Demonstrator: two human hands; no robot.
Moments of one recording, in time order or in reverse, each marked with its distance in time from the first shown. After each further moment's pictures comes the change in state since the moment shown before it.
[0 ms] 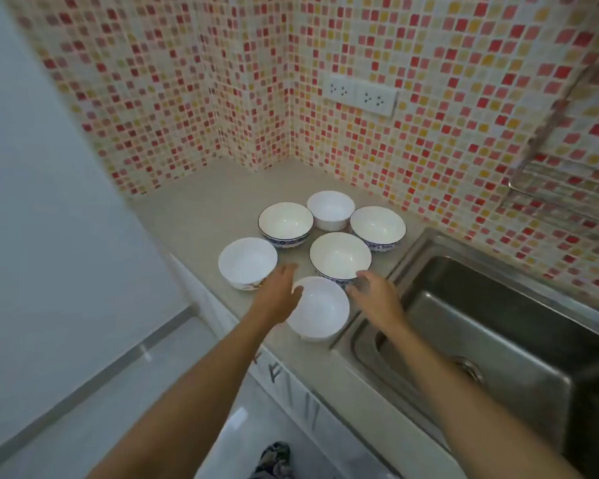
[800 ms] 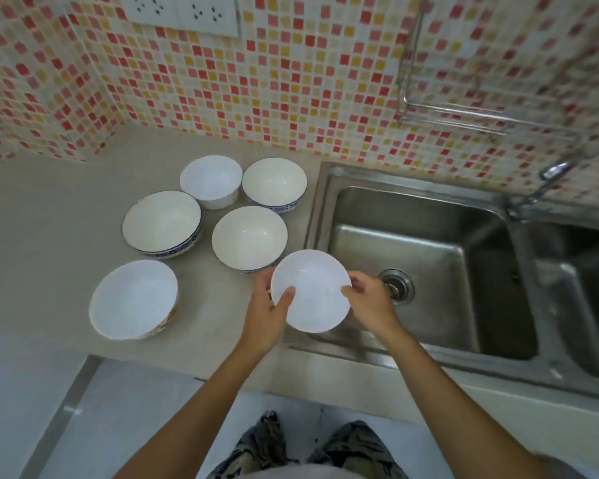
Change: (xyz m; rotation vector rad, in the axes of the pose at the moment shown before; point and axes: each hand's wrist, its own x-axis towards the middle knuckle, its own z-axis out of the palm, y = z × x) left_hand 0.018 0.043 0.065 -0.854 -0.355 0.027; right_hand -0.044 0.065 0.000 0.479 0.291 0.525
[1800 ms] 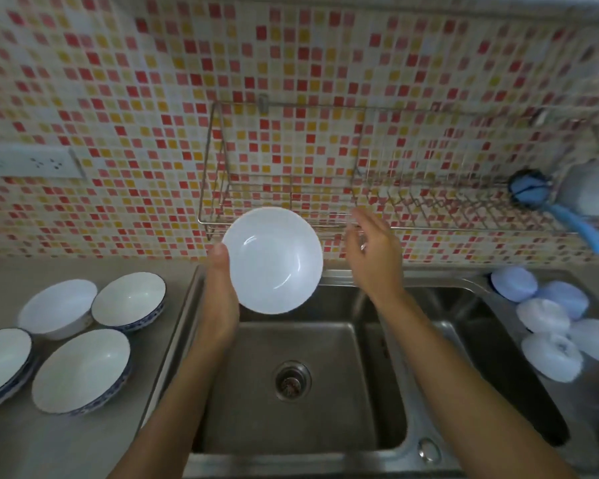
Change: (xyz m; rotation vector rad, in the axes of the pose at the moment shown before) left_hand 0.055 0.211 0.220 -0.333 -0.007 0.256; right_hand 0.055 -0.079 -0.319 -0.346 0.745 -0.688
